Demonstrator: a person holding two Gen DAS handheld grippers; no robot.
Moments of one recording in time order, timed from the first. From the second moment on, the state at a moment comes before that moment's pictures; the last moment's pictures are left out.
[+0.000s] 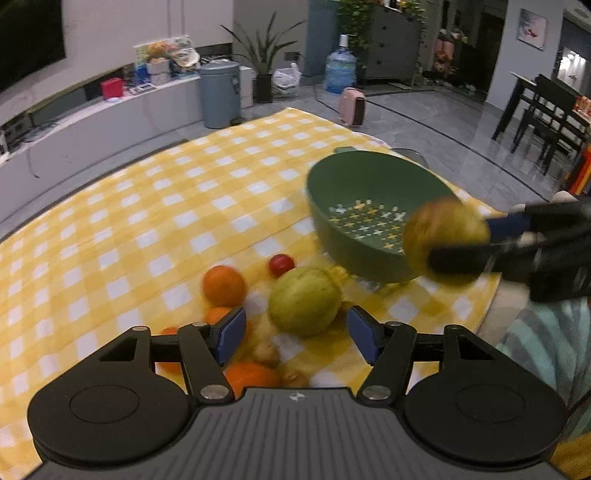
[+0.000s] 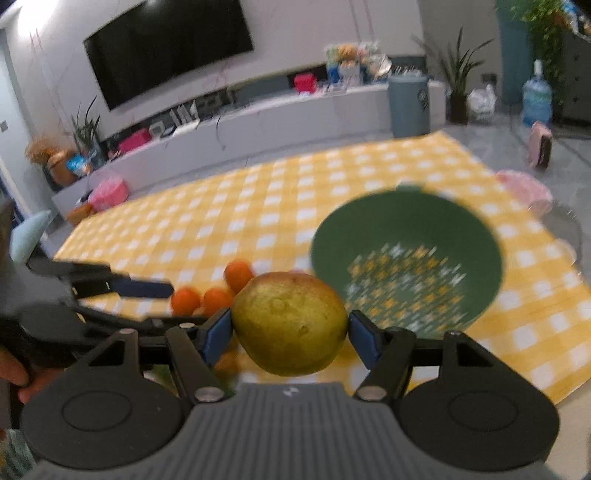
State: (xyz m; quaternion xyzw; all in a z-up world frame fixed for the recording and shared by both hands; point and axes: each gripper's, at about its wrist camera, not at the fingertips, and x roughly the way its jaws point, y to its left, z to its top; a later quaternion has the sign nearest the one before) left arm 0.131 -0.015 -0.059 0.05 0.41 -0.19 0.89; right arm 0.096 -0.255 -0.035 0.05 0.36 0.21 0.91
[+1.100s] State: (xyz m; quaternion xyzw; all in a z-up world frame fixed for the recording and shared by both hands) left arm 0.191 -0.041 -0.107 -0.02 0.47 -0.13 0.87; right arm 0.237 -0.262 -0.128 -0.14 0.49 0.17 0.84
